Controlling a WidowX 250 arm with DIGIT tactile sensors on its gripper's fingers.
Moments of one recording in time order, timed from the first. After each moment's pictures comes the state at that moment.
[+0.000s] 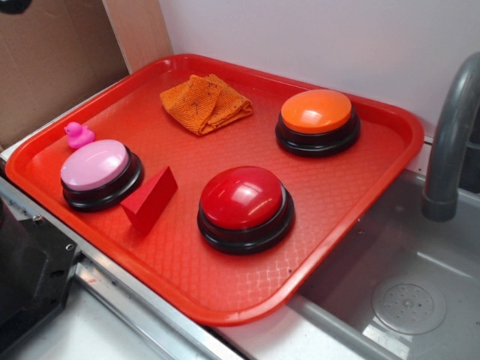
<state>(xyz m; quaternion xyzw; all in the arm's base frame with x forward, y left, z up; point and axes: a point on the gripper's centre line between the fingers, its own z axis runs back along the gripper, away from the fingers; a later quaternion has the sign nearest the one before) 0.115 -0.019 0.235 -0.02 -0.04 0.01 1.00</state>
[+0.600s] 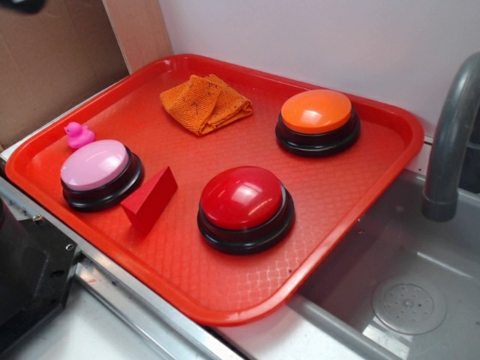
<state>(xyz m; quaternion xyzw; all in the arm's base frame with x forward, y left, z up) 0.158 -0.005 0.226 0.00 -0.01 0.04 1.00</state>
